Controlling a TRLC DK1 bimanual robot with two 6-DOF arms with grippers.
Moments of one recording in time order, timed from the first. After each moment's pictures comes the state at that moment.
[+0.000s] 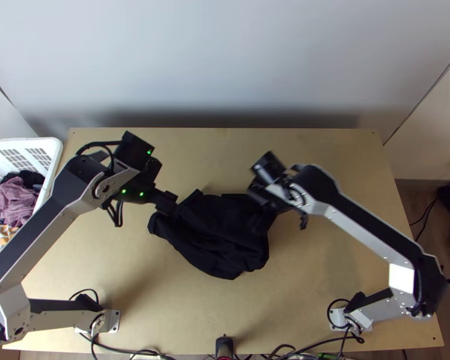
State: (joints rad) left arm -0.53 1.43 1.59 -1.23 -0.01 -0.09; right arm 0.80 1.61 1.55 -1.14 0.05 -0.25
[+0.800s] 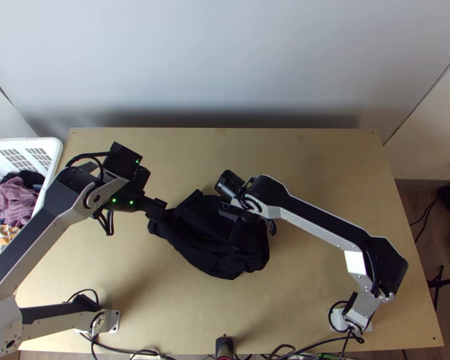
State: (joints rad) left arm -0.47 1.34 1.44 -1.19 -0.01 -0.08; right arm 0.91 1.83 1.61 -1.15 0.00 -0.29
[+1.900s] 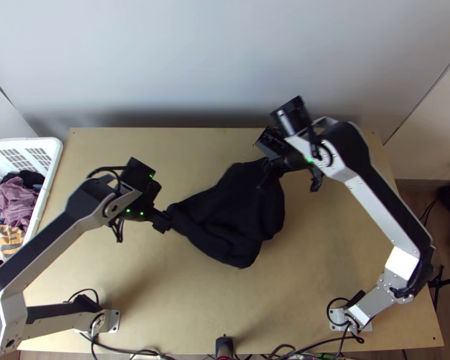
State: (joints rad) left arm -0.51 1.36 1.26 -1.06 -0.04 -0.01; right arm 0.66 1.71 2.05 -1.27 0.03 -0.35
